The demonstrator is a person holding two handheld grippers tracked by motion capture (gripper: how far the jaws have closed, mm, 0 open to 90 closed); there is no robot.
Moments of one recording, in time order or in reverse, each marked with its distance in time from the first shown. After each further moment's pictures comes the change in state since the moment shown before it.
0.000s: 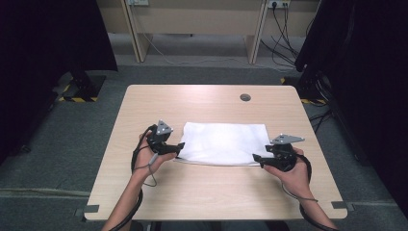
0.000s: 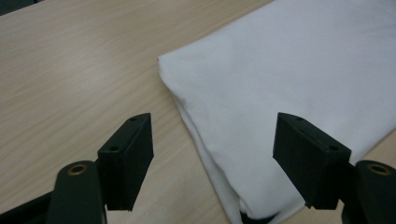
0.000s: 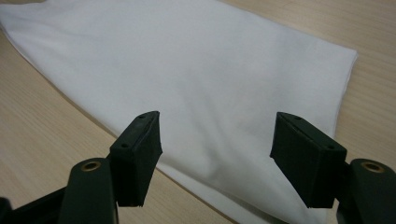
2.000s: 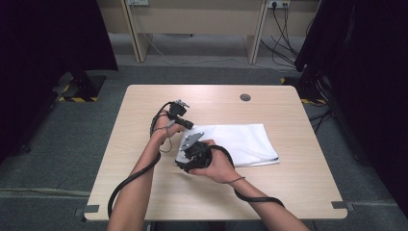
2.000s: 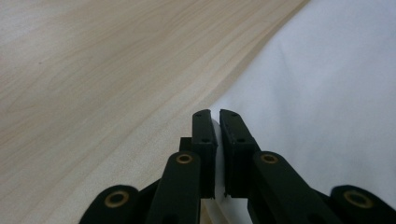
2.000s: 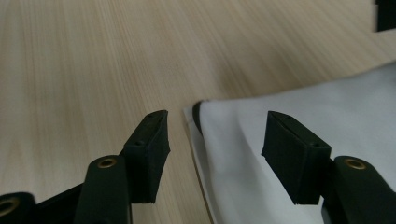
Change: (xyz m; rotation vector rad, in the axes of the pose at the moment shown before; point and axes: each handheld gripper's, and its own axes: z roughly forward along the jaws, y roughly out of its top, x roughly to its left) left arm 0.044 0.059 0.085 0.188 -0.204 -0.020; right arm 0.188 0.093 0.130 0.122 0.340 -0.503
